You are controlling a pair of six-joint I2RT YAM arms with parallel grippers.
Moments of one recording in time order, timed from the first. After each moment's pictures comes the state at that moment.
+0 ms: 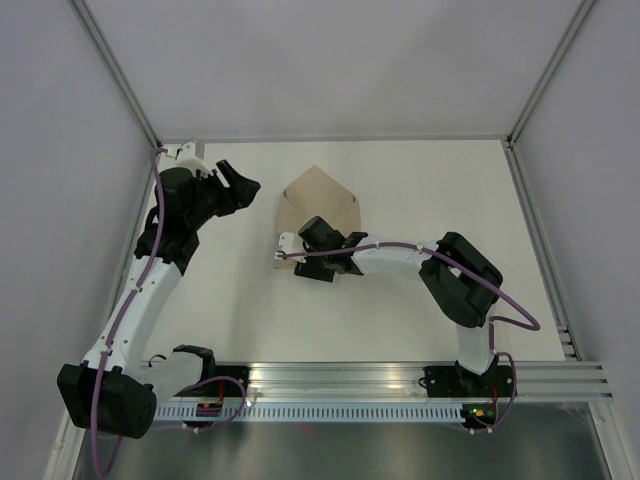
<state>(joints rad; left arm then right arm) -0.16 1.08 1.02 -0.23 0.20 -0.51 0.91 1.94 1.25 -0.24 0.12 -0.57</state>
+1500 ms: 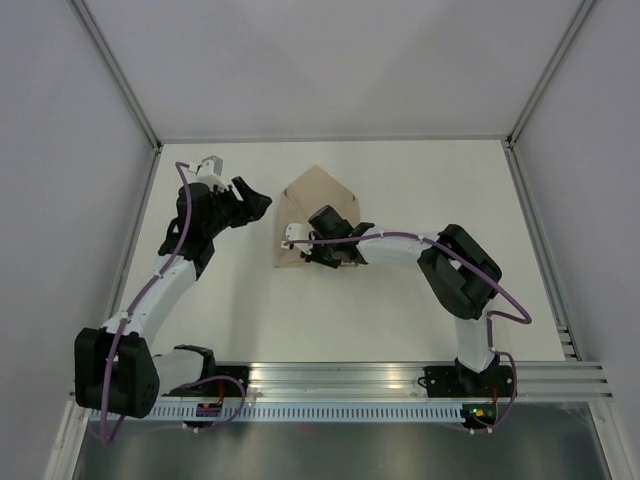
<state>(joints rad) -0.16 1.18 0.79 0.06 0.25 -0.51 0.82 1.97 1.24 -0.21 -0.05 -0.57</state>
